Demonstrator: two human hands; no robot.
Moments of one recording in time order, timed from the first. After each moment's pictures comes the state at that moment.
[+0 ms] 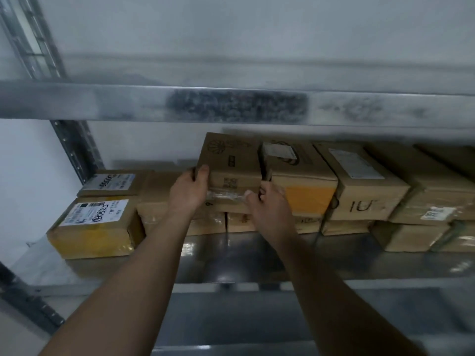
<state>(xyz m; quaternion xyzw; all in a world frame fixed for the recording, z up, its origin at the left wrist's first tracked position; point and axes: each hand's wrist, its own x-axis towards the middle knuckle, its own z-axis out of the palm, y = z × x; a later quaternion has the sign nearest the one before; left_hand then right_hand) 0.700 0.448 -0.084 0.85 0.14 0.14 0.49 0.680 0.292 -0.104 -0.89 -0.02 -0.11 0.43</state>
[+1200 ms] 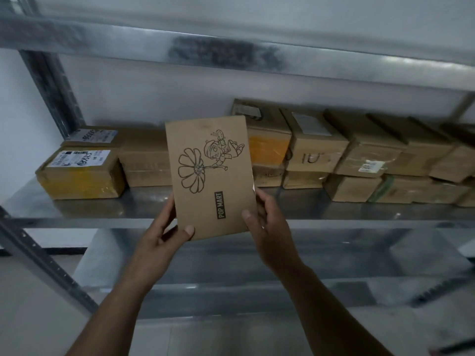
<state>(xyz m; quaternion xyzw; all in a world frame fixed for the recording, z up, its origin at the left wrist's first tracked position) 0.486 0.407 -0.165 0.74 -0.01 0.09 0.66 0.520 0.206 -0.155 -0.81 -0.11 -0.07 0.56</state>
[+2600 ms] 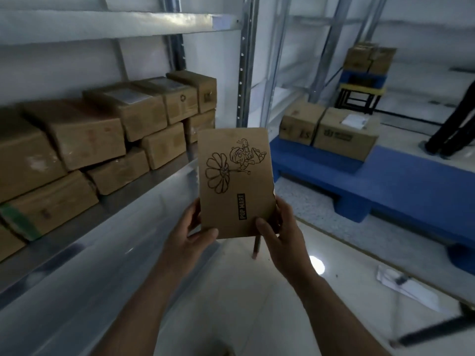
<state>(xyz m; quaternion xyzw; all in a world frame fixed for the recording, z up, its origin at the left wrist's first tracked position) 0.485 -0.276 -0.183 0.70 -0.34 -0.28 0.57 0.335 -0.412 -0.190 -0.75 0.28 -0.32 0.50</state>
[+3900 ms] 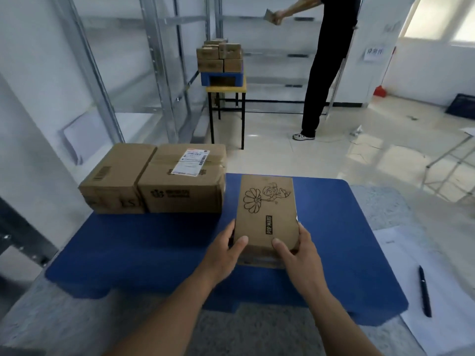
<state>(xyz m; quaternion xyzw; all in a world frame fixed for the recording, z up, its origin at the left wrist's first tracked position) 0.294 -0.845 -0.221 0.59 -0.57 -0.44 0.37 0.114 -0.850 -0.224 -0.58 0.62 -0.38 0.36</state>
